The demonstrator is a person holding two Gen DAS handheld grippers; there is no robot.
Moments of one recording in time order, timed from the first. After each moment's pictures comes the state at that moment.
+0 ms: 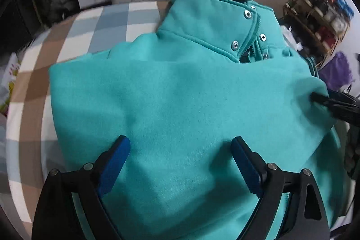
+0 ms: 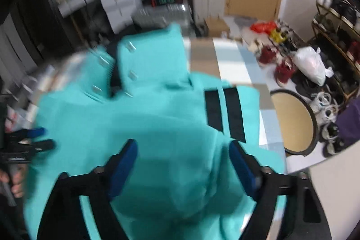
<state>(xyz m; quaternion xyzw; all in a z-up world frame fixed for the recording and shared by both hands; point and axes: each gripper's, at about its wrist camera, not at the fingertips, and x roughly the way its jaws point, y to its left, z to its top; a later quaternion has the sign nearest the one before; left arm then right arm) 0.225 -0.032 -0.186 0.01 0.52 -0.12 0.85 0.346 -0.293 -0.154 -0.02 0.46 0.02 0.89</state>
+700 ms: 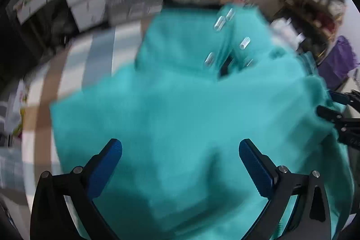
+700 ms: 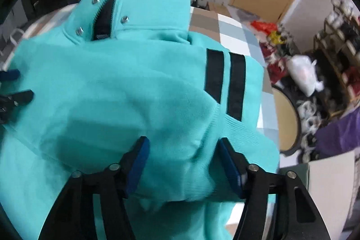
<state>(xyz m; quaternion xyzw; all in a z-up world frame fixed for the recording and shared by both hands) 0.229 -0.067 -0.158 0.07 0.48 -0.12 0.87 0.320 -0.276 -0.152 -0.09 0.46 0.05 0.88</state>
